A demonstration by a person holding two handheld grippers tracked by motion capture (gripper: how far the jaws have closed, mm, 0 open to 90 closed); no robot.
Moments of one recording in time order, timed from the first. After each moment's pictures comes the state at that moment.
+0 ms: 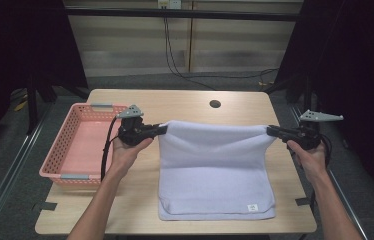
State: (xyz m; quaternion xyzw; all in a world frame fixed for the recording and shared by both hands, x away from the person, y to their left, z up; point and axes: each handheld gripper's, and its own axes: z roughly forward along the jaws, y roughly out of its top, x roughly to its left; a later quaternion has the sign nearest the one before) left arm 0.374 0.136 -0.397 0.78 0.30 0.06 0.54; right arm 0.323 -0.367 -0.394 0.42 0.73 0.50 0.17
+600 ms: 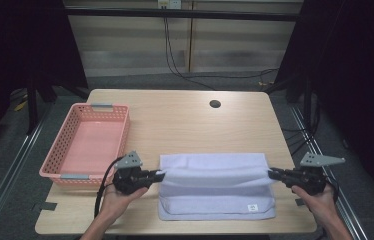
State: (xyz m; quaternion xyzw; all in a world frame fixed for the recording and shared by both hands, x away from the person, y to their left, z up) left arm 0.276 0.150 -0.462 0.83 0.28 0.01 0.48; right arm 0.229 -0.360 -0.445 0.41 0.78 0.46 0.12
